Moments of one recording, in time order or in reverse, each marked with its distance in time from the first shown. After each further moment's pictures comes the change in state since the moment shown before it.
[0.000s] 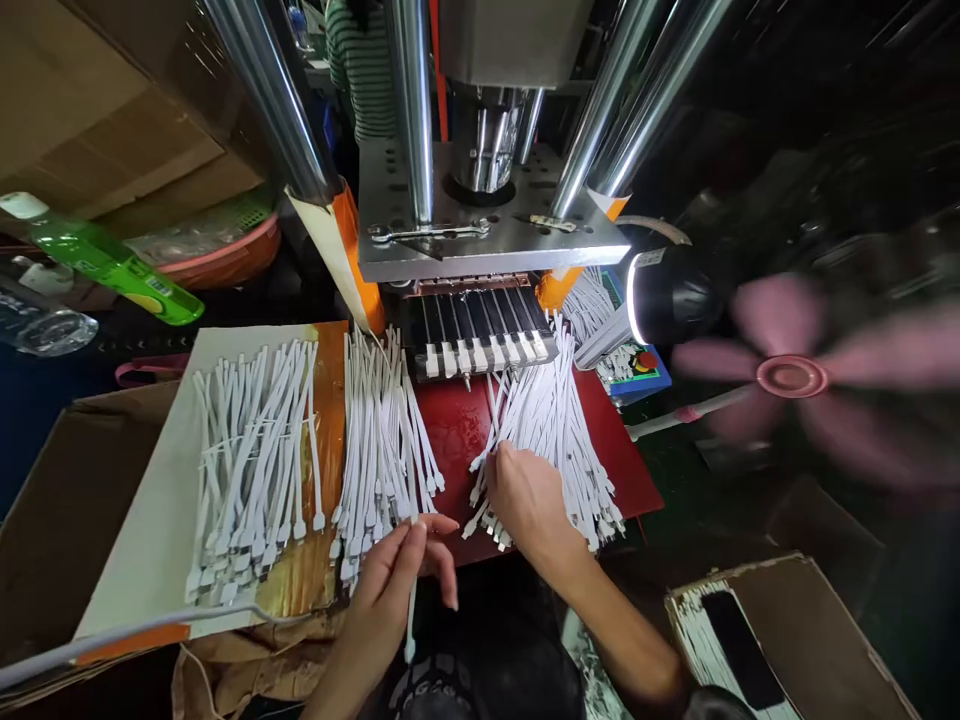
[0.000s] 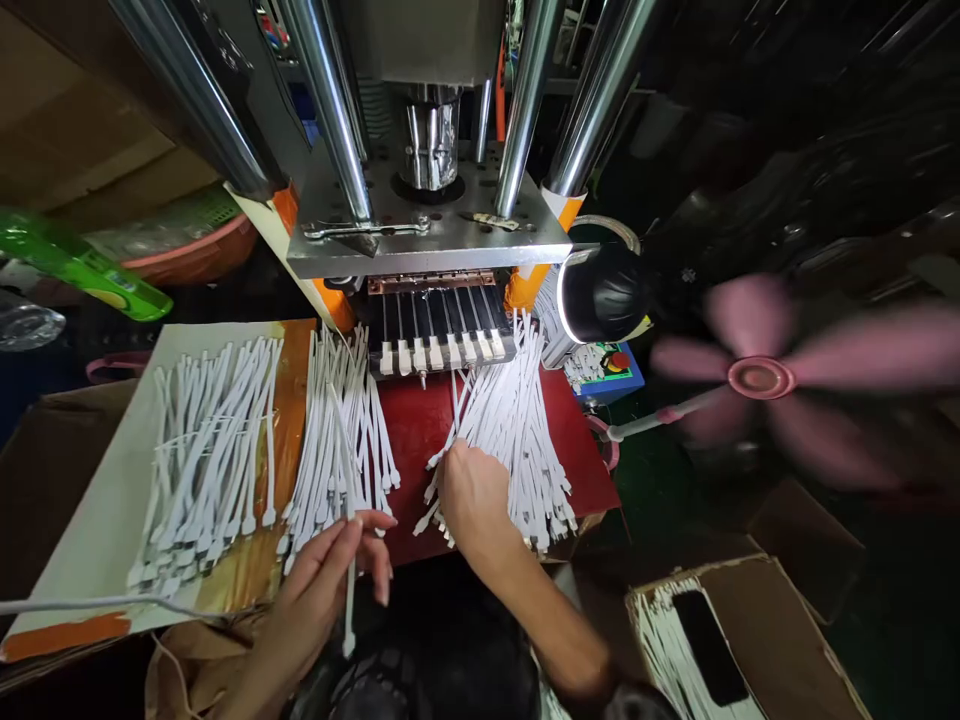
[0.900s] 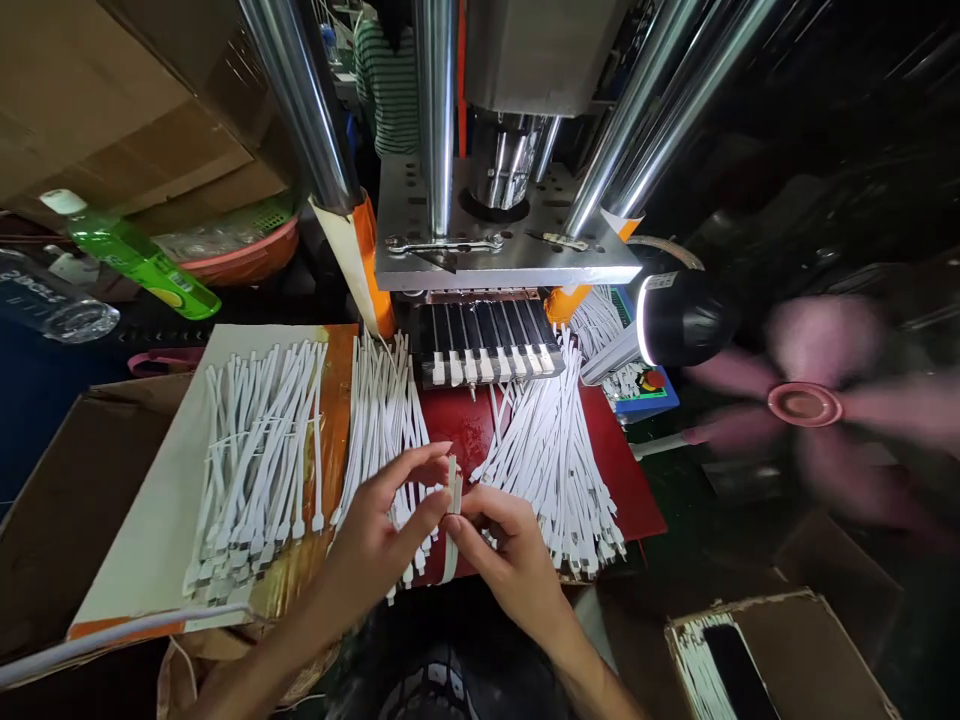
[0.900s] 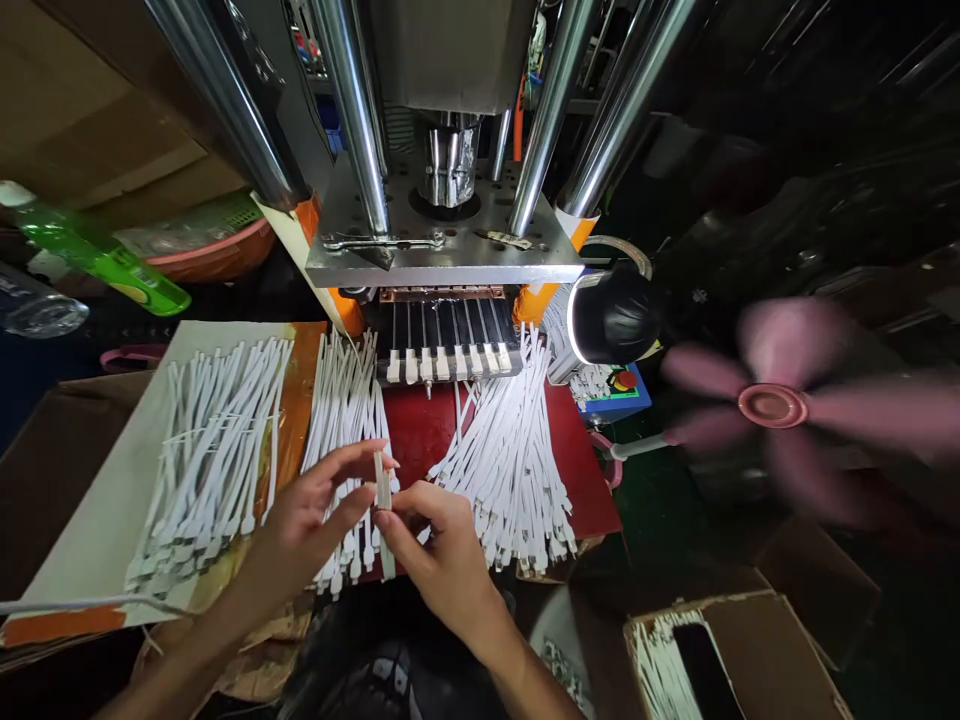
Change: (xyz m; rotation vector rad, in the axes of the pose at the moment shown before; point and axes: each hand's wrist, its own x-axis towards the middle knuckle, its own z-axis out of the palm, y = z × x) left_hand 0.032 0.064 0.000 0.418 0.005 0.340; right_hand -0.042 -0.010 0.009 1.213 0.071 -0.481
